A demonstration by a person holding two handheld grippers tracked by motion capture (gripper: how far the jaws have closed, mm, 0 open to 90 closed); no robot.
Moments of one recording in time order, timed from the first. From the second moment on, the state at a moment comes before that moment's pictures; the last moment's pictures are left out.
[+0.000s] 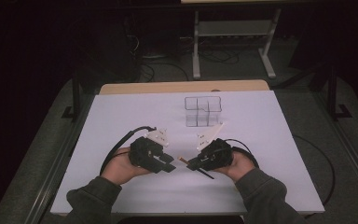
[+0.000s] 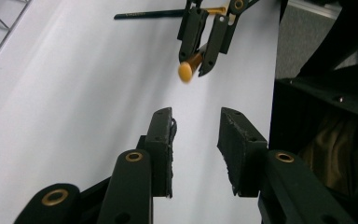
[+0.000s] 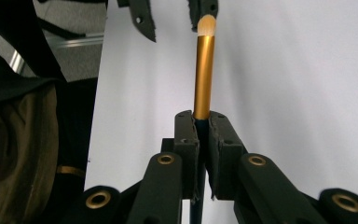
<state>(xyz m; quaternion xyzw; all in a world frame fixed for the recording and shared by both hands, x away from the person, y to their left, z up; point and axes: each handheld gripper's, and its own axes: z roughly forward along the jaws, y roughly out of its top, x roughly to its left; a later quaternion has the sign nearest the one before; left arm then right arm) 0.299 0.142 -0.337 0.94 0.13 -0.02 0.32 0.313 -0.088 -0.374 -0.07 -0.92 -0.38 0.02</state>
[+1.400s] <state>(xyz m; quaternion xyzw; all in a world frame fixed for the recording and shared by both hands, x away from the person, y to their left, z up) 0.297 0.120 -0.306 0.95 0.10 -0.01 0.31 0.295 -0.069 -0.356 -0.03 -0.93 -0.37 -0.03</state>
